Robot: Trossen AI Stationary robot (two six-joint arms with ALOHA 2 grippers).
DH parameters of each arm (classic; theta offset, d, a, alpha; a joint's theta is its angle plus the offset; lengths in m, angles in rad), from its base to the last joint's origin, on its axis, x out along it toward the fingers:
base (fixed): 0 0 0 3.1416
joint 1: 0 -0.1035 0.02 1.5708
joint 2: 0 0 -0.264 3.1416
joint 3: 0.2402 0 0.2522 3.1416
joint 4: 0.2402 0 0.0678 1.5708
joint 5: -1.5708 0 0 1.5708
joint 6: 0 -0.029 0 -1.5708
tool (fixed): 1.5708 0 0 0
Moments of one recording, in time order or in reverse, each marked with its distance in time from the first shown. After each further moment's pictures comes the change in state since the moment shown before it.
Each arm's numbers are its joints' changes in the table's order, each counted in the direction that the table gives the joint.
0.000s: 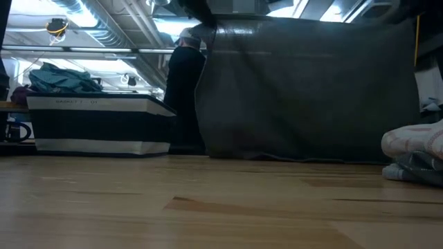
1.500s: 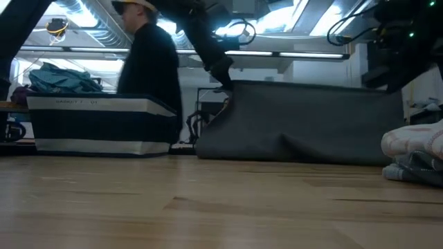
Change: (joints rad) left arm -0.221 0.275 -0.119 -0.486 0.188 -0.120; right arm 0.001 -0.095 -0.574 -0.427 -0.528 0.034
